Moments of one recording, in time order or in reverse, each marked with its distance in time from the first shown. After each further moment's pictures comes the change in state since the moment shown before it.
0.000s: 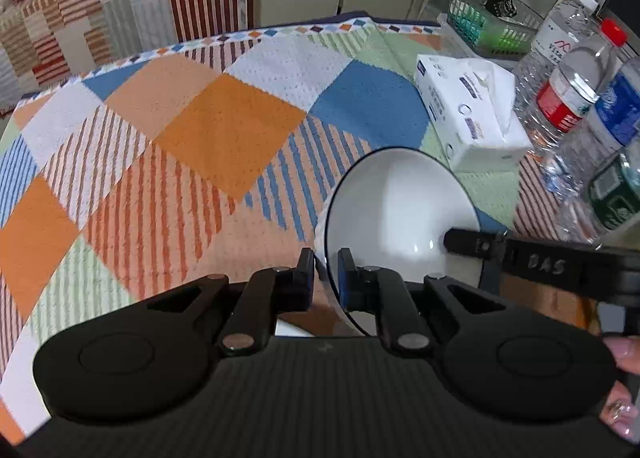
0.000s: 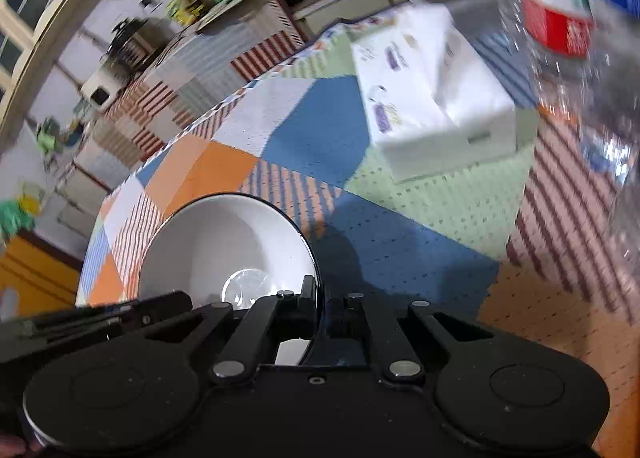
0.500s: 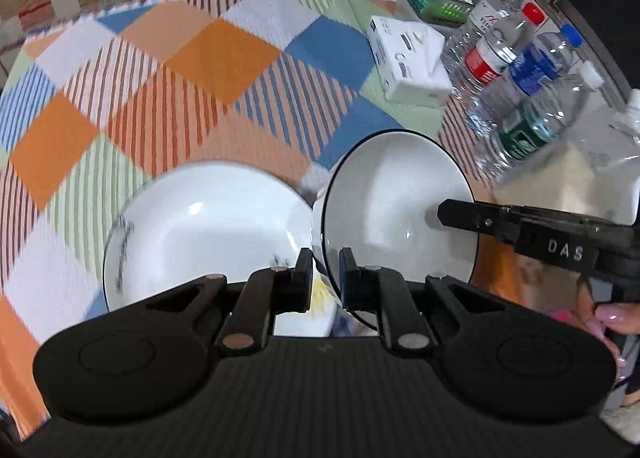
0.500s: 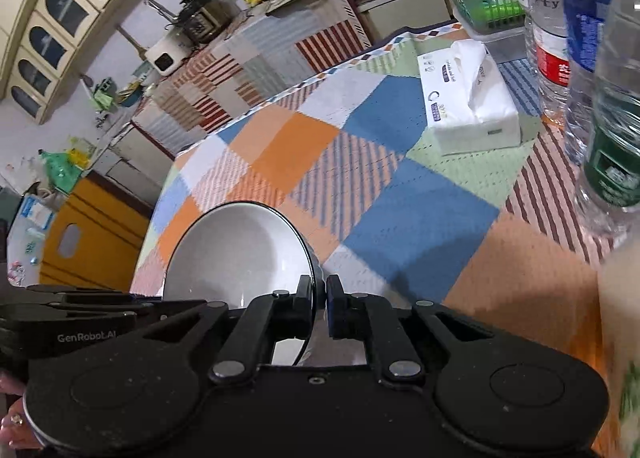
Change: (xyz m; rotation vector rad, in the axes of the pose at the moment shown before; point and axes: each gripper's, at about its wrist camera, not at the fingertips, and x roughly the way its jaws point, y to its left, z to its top) left arm -0.106 0.010 -0.057 -0.067 0.145 -0.146; right arm -0.110 0.028 -0.044 -0.108 0.055 0.141
